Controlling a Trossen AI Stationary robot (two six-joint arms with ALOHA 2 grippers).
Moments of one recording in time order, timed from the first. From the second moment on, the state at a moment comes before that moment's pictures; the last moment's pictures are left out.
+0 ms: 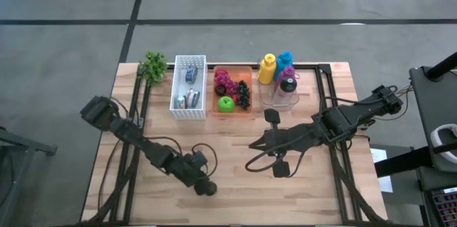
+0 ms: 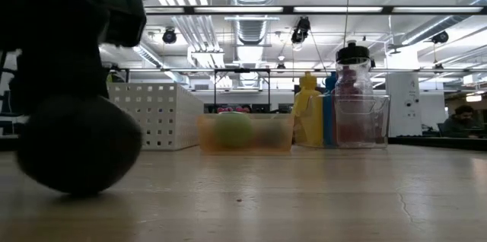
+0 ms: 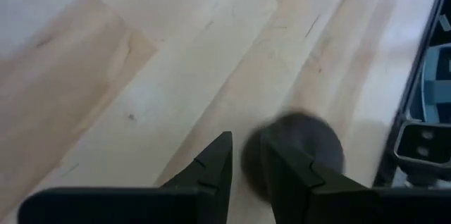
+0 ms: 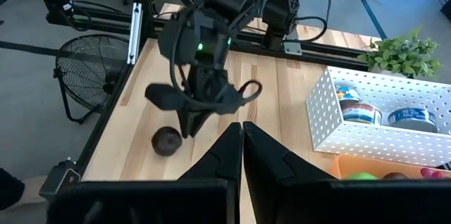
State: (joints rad) left arm -0.57 1.67 0.81 -0.08 -0.18 -1.26; right arm 0.45 1.47 1.62 -0.70 0.34 0.13
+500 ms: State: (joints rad) left arm -0.71 1.54 0.87 -0.18 -0.19 -1.16; right arm 0.45 1.47 1.62 -0.70 0.34 0.13
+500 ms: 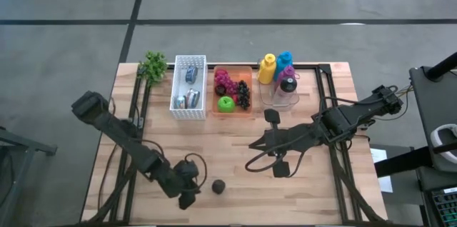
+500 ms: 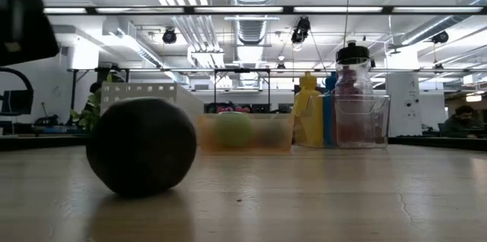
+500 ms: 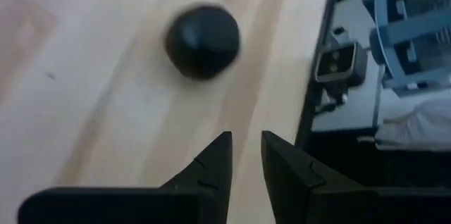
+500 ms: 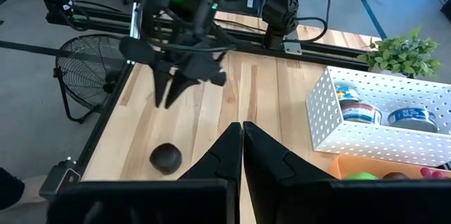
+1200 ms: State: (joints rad) left arm -0.65 1.81 0.86 0.25 -0.11 -0.97; right arm 0.45 1.47 1.62 -0.70 0.34 0.13
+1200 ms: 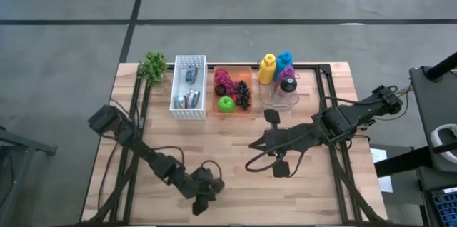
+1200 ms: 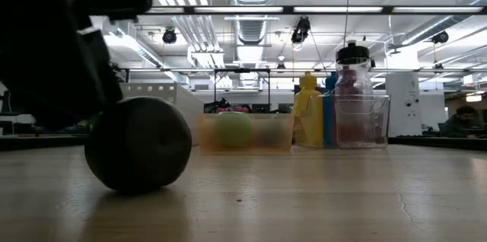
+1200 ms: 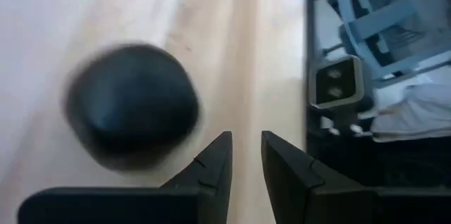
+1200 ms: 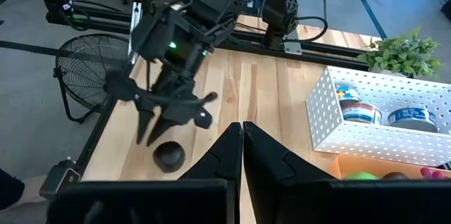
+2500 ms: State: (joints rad) left arm -0.39 1.69 0.86 0.08 -0.11 -0.70; right arm 0.45 1.47 1.62 -0.70 0.34 0.13
